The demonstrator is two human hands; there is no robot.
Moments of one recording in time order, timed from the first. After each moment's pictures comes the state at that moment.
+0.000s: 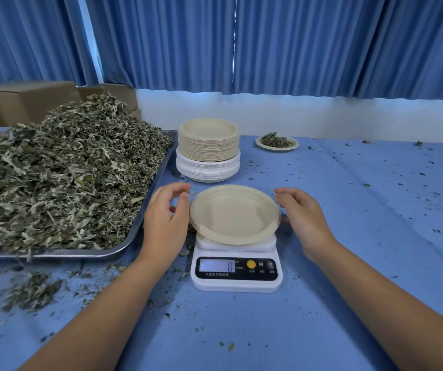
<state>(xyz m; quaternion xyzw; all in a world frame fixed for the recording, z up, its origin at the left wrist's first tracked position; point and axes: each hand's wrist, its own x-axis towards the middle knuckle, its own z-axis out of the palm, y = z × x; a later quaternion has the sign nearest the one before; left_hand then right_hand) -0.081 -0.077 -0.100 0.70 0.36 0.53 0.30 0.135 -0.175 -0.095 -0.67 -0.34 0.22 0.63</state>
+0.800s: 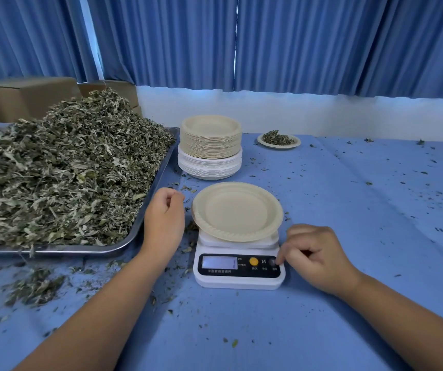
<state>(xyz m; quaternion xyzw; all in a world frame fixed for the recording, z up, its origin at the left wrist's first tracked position) -0.079 -0.066 -0.110 0.63 0.43 0.52 0.39 0.118 -0.235 -0.109 -0.56 -0.68 0.04 0.47</state>
